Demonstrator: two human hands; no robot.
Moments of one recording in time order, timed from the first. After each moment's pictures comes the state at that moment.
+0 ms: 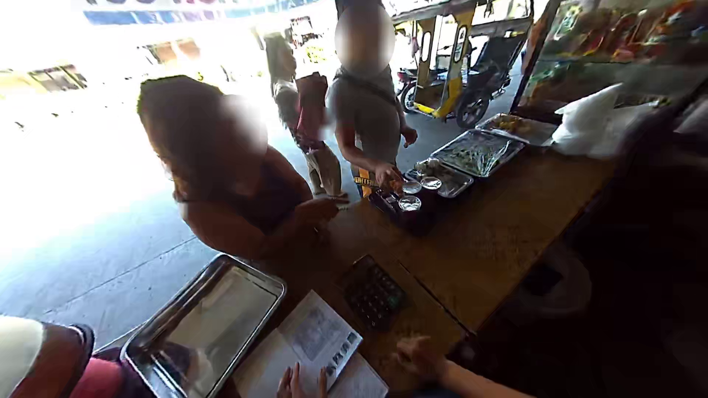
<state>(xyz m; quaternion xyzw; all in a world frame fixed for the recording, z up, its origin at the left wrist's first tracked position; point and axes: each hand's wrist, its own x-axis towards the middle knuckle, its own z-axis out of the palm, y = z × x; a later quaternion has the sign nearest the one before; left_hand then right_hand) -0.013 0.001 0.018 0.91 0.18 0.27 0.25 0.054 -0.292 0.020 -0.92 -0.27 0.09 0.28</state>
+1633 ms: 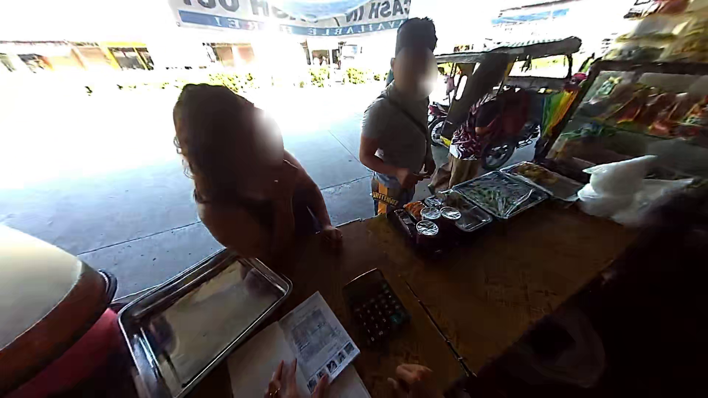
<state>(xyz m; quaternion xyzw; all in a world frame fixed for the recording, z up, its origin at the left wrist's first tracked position) -0.011 -0.005 0.020 0.92 0.22 0.19 0.27 0.048 -0.296 0.017 -0.92 -0.26 0.04 0.29</state>
